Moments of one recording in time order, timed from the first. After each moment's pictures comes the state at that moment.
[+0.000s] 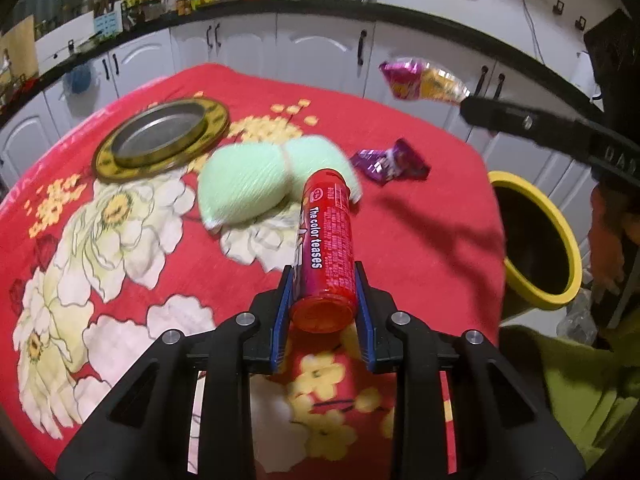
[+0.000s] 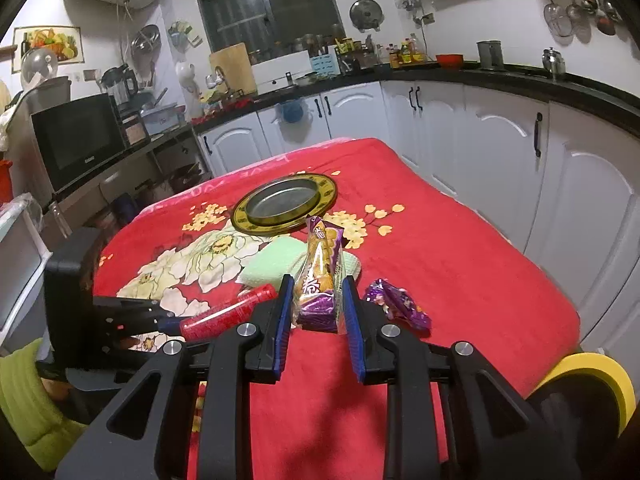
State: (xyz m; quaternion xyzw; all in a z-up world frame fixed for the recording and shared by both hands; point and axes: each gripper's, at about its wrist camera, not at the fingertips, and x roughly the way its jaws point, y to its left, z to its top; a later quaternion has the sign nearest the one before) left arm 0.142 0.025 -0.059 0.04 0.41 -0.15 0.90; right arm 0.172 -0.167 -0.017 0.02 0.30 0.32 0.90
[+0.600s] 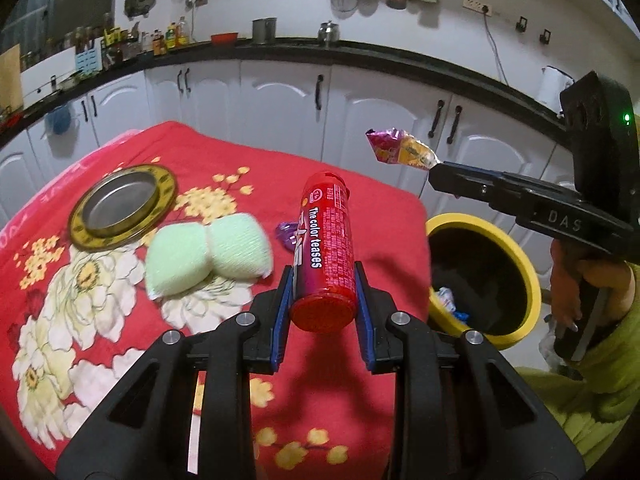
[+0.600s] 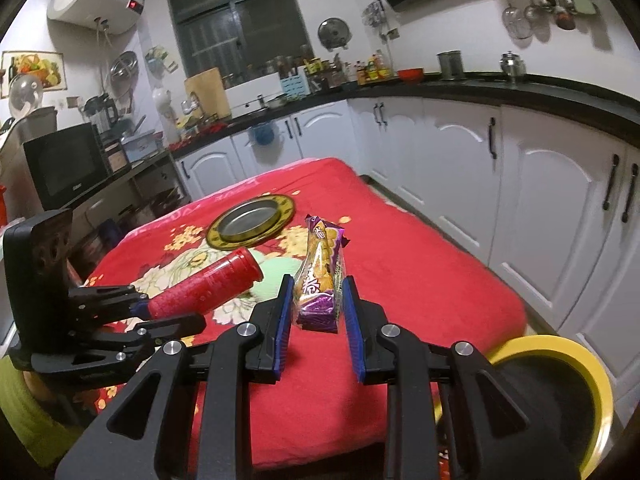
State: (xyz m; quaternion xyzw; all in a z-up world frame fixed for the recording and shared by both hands) left arm 0.128 -0.035 -0.011 0.03 0.35 -0.20 0.92; right arm 0.149 -0.243 -0.003 0.05 0.28 0.27 0.92
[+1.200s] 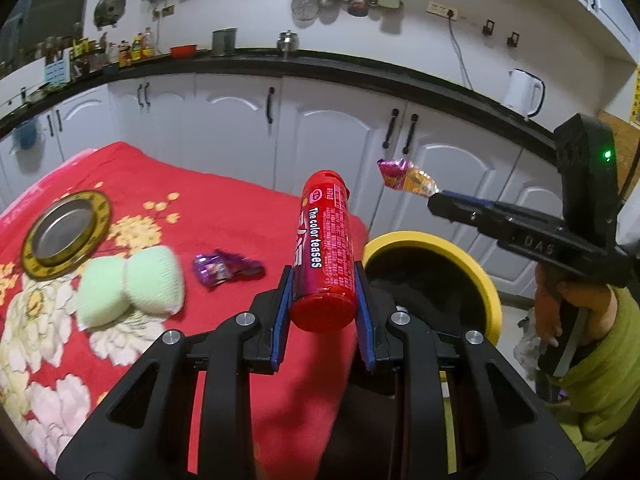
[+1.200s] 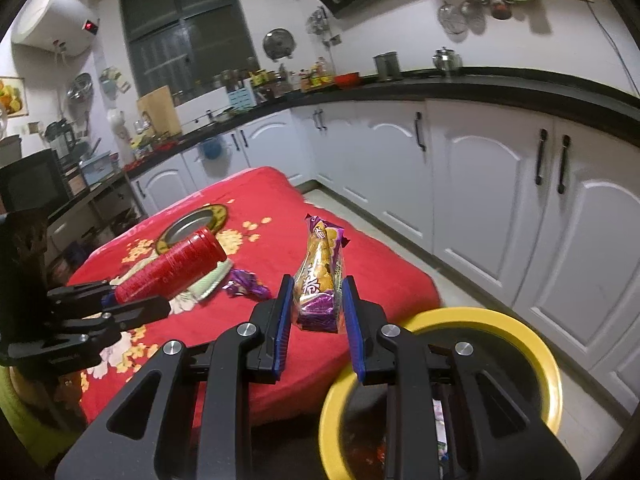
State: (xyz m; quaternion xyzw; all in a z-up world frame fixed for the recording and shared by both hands) left arm 0.132 -0.102 -0.004 0.02 0.33 -0.26 0.91; right arm 0.127 -0.328 -0.014 0.08 0.28 0.19 0.94
